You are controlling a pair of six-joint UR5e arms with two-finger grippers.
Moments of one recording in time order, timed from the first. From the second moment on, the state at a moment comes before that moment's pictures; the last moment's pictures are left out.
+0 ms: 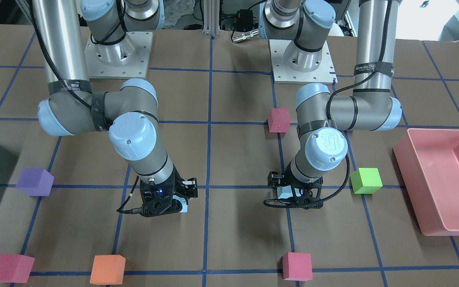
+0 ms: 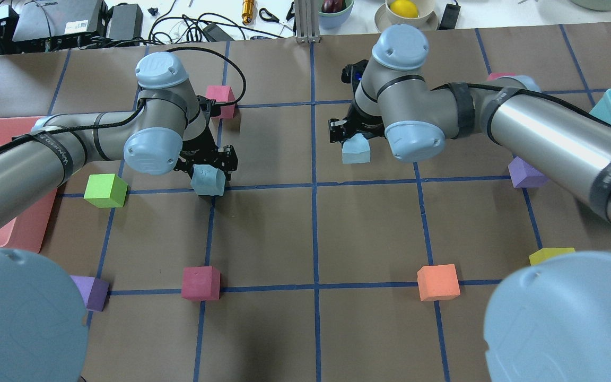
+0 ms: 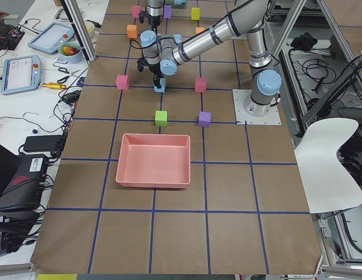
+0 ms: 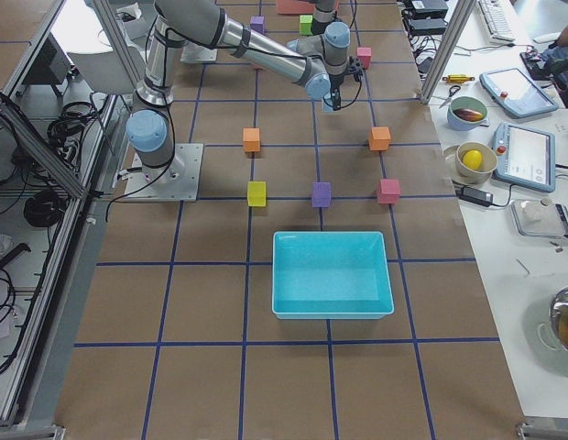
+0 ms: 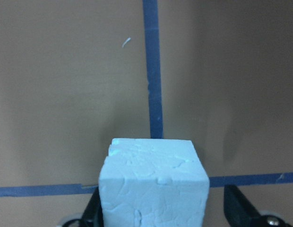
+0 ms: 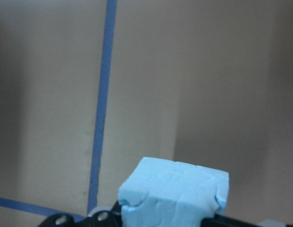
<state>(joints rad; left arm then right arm) -1.58 -2.03 -1.77 -1.04 1.57 0.03 1.77 -1.03 1.60 -2.29 -1.40 0.09</state>
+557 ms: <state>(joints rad) -1.57 -2.02 -1.75 -1.03 1.57 0.06 1.79 -0.72 1.10 -2.17 -1.37 0.11</state>
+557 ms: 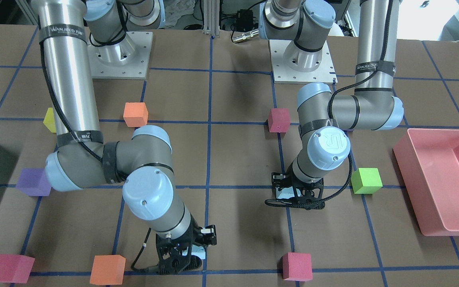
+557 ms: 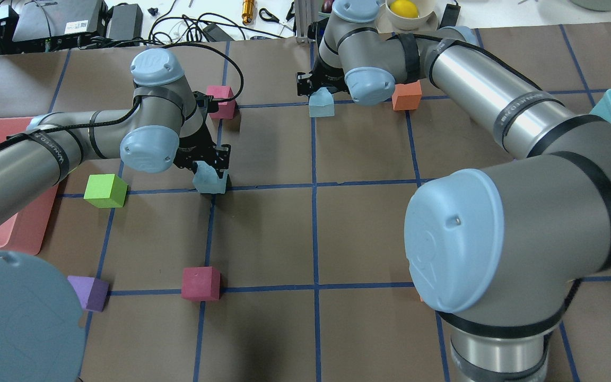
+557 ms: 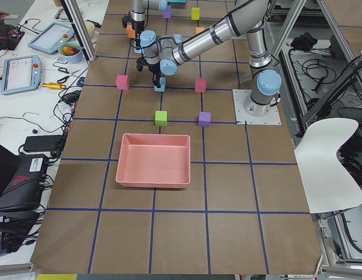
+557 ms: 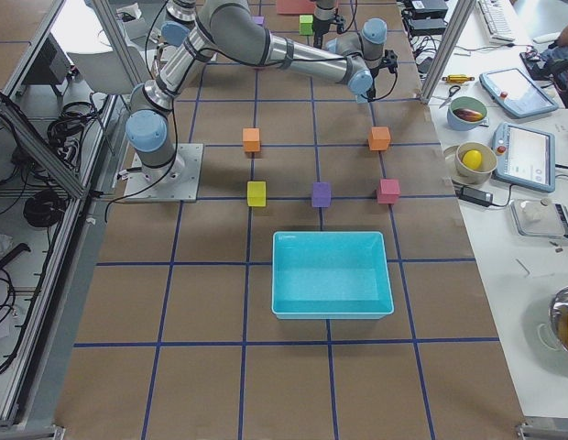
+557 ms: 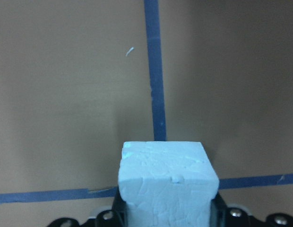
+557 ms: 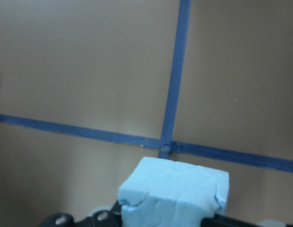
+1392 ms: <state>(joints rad) -1.57 -2.05 -1.53 -1.16 1.57 0.06 1.80 -0.64 1.02 -2.13 -1.36 0.10</state>
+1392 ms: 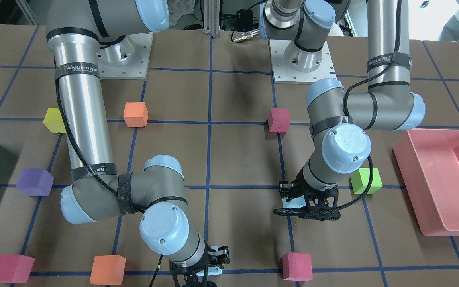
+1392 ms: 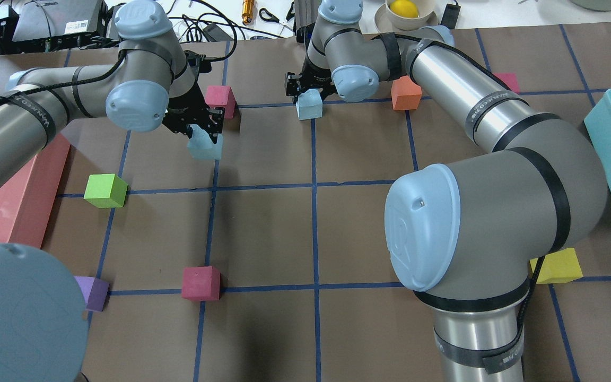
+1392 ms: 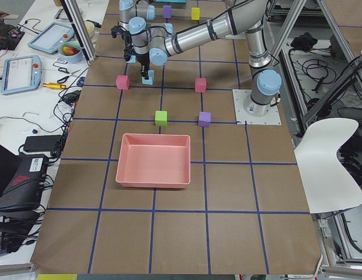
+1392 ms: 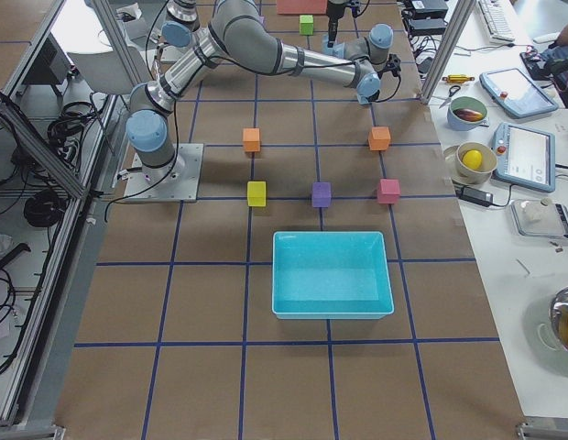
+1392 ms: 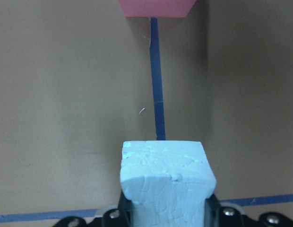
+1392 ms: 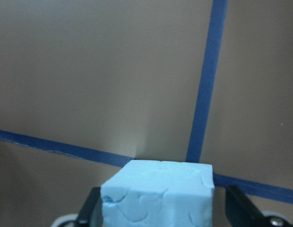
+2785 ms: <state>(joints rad) -1.73 -2.27 -1.02 -1.34 1.45 -0.23 1.61 -1.22 1.06 -1.27 -1.55 -0.05</state>
